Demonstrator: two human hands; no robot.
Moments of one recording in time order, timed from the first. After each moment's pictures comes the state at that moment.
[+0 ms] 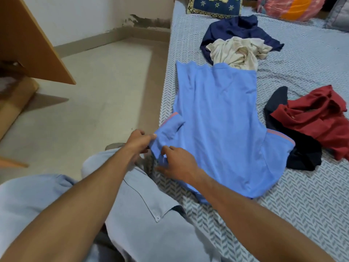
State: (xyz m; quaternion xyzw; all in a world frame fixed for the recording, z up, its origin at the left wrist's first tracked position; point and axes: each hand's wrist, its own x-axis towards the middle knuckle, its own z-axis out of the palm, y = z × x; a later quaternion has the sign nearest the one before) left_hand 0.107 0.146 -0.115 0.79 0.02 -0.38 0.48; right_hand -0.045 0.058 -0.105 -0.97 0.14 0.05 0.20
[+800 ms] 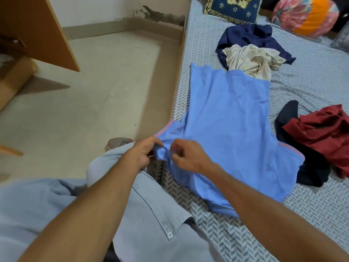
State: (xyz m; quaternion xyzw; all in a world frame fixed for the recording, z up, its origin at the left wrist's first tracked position) left_hand 0.113 0.172 -0.127 0.61 0.18 -0.49 0.60; right_hand -0.009 0.044 -0.097 -0.94 0.16 0.03 0.31
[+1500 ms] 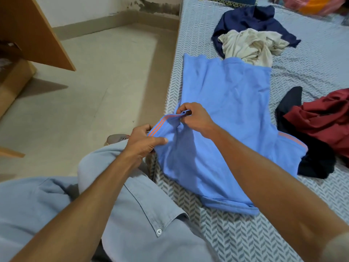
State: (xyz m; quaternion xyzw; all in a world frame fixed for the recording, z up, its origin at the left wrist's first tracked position) left_hand 0.085 0.163 -0.090 0.73 -0.05 -0.35 0.58; right_hand 0.041 -0.042 -0.085 -0.85 0.27 -0.02 0.45
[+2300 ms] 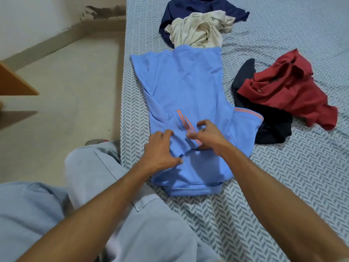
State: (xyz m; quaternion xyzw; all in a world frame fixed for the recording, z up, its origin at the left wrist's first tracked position) left_hand -0.032 0.054 -0.098 0.85 -0.45 -0.22 0.18; right_hand -0.142 -0.121 -0.113 -0.64 0.51 -0.02 0.56
